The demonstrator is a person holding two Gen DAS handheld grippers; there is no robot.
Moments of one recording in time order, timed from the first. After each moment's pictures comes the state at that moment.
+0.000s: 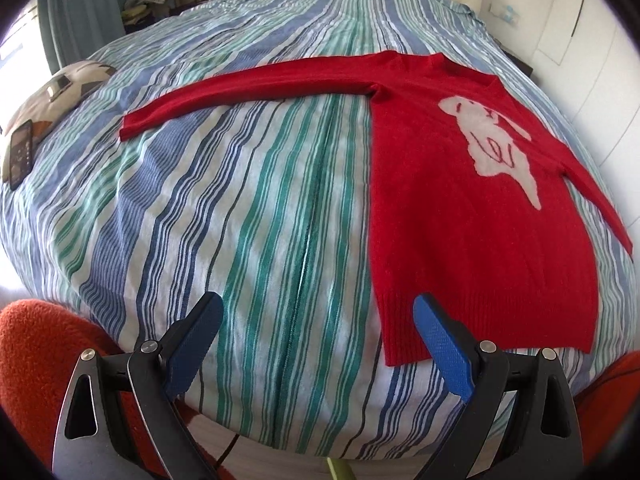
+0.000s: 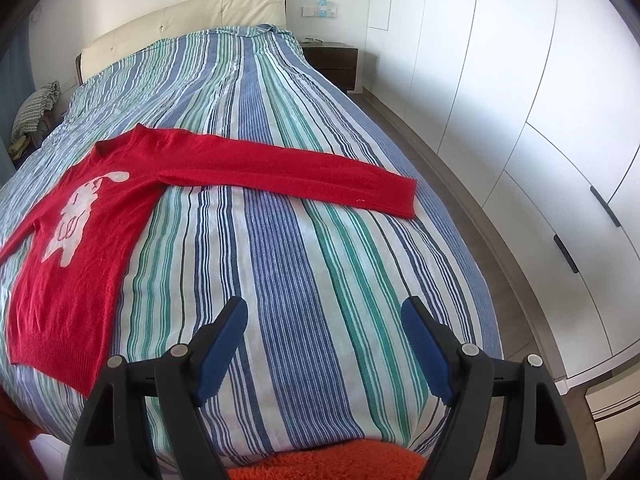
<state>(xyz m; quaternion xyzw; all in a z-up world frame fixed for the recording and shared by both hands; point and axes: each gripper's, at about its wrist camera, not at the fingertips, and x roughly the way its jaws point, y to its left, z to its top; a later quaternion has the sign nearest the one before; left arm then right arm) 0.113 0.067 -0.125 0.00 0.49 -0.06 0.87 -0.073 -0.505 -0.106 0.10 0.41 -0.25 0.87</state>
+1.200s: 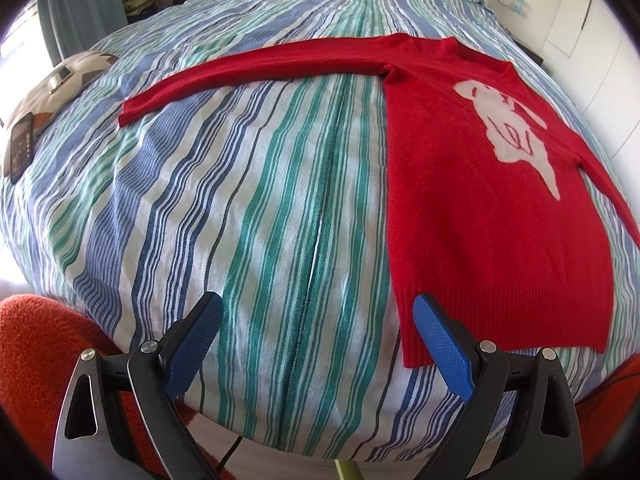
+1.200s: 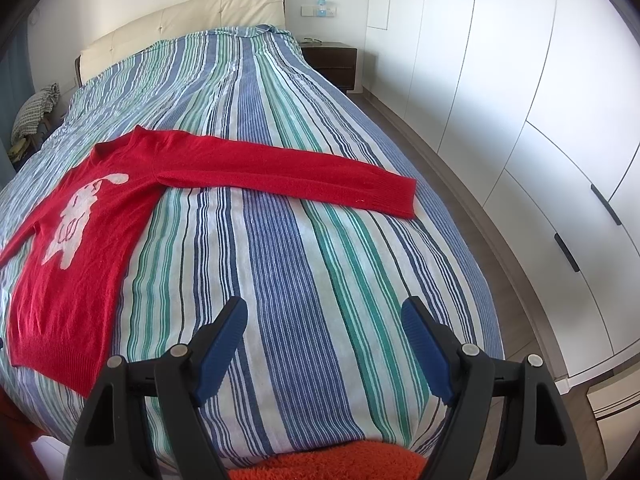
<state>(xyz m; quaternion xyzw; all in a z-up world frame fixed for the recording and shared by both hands) 0.119 0.068 -0.142 0.00 0.51 -0.05 0.86 -0.071 -0.509 -0.107 0.10 0.41 -0.24 0.87</state>
